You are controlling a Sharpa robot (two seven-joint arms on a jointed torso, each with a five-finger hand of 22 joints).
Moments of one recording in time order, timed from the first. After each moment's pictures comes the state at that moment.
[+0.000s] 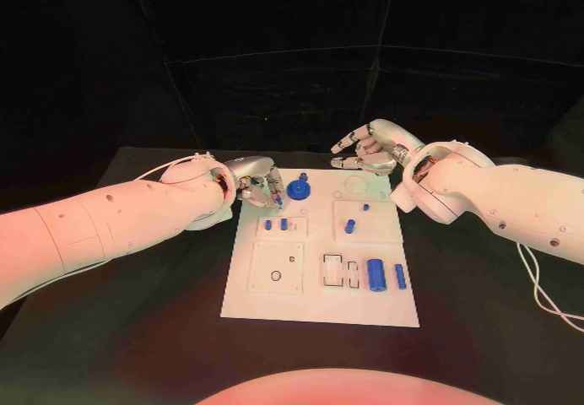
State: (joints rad) left arm 1.25 -0.65 -0.09 1.26 -1.31 -0.15 0.01; left_hand 1.34 -0.10 0.53 -0.11 0.07 1.10 0.13 0.20 0.13 1.13 0.06 0.31 0.07 1.47 -0.02 1.40 1.20 0.12 1.42 0.08 1.14 1.04; right arm 1.26 -0.74 -0.01 1.42 -0.97 -0.34 0.03; right_hand 1.27 -0.04 0.10 0.06 0.39 0.84 0.16 0.20 0.07 1.34 0.07 1.32 1.23 1.47 -0.01 1.33 0.93 0.06 1.45 0.09 1.44 1.24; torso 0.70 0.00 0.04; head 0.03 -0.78
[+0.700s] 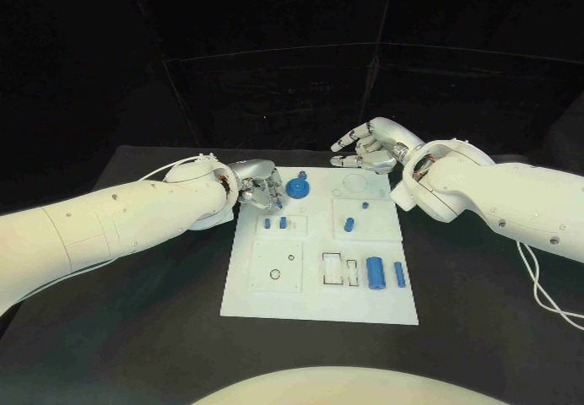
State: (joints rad) left arm 1.24 -0.63 -0.09 1.24 -1.30 -0.11 0.00; left_hand 1.34 -0.10 0.53 -0.11 0.07 1.10 0.13 0.19 0.13 1.14 0.06 0.30 0.07 1.47 -0.02 1.40 1.20 0.12 1.42 0.08 1.14 1.04; right arm 1.26 -0.74 -0.01 1.42 -0.97 -0.34 0.03; right_hand 1.27 -0.04 0.10 0.06 0.39 0.84 0.16 0.20 0.07 1.34 0.07 1.32 1.23 1.47 -0.01 1.33 0.93 0.06 1.45 0.09 1.44 1.24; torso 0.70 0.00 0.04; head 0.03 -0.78
